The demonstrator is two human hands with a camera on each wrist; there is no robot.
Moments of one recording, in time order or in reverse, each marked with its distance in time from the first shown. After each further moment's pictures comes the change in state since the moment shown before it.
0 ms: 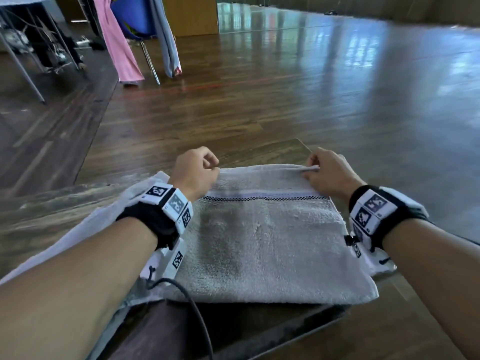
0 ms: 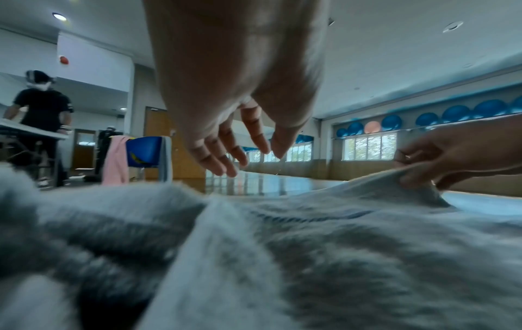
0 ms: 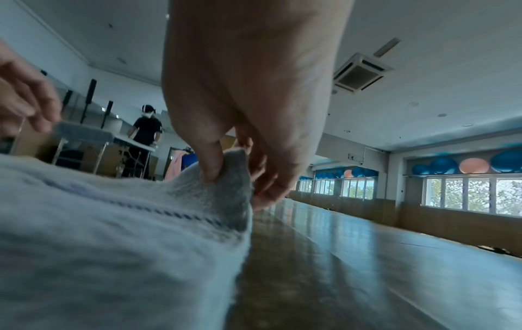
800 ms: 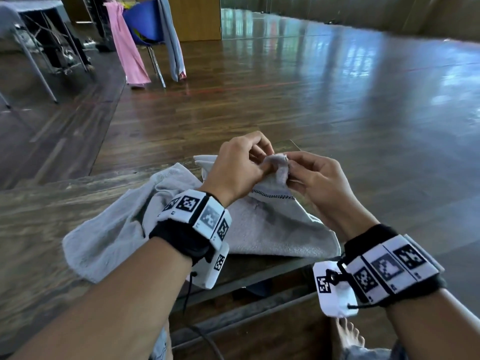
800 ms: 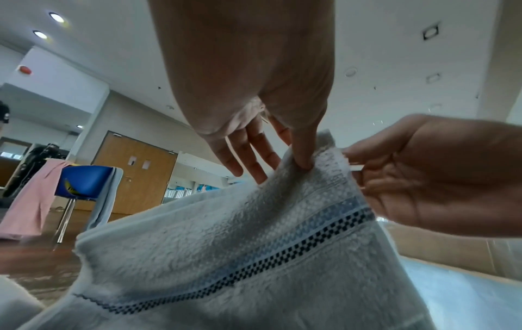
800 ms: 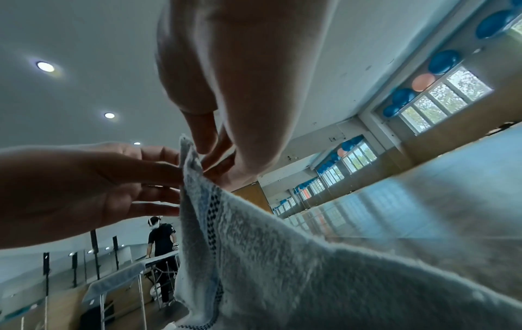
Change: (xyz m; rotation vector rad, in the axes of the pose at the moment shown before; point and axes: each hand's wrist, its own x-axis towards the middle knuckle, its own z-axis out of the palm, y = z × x) left_hand -0.107 0.107 -0.048 -0.327 0.016 0.346; right_hand -0.158 -0.089 -0.051 1.062 -0.058 -0.125
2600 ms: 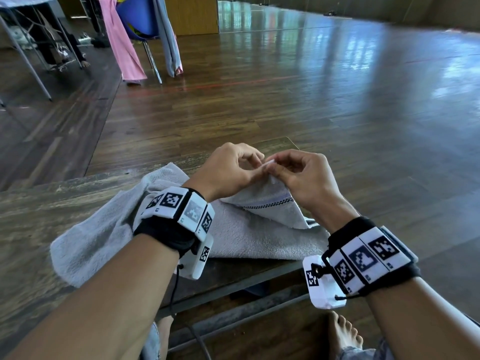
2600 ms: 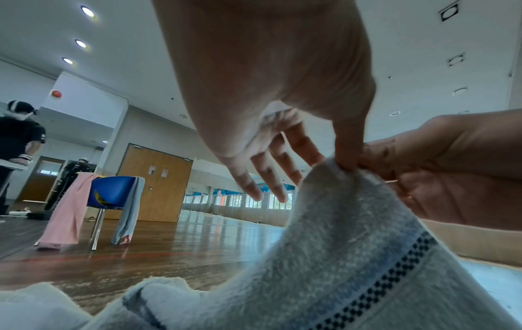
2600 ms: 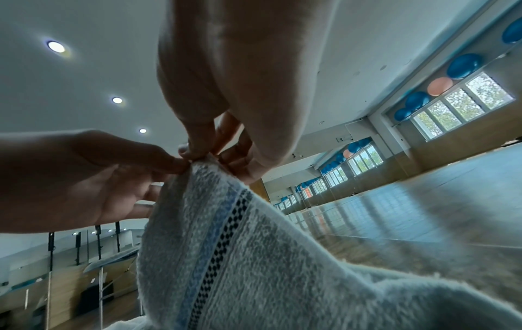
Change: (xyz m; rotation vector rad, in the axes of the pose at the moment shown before) left_hand 0.018 -0.026 0.002 0.024 -0.273 -0.105; right_hand 0.023 0.012 0.001 -0.293 0.067 -0.106
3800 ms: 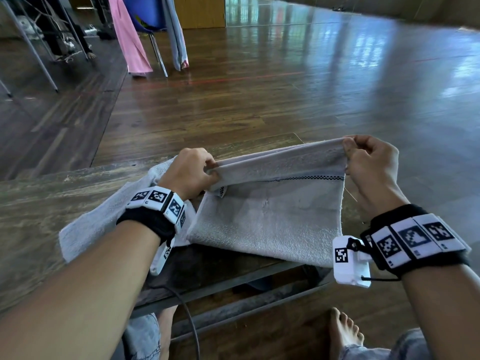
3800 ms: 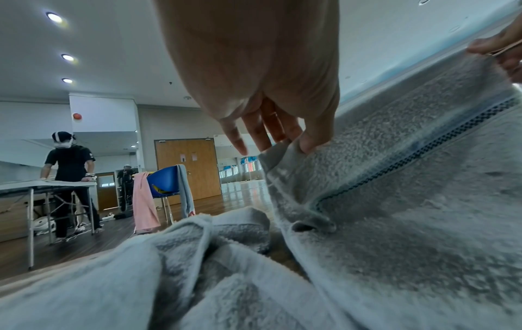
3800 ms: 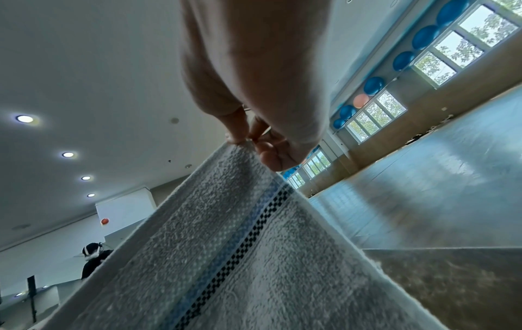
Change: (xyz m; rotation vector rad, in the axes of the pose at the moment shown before) left_hand -0.018 -0.083 -0.034 0.450 0.157 -0.041; right_hand 0.023 0.023 -0.063 -0.043 0.506 0.189
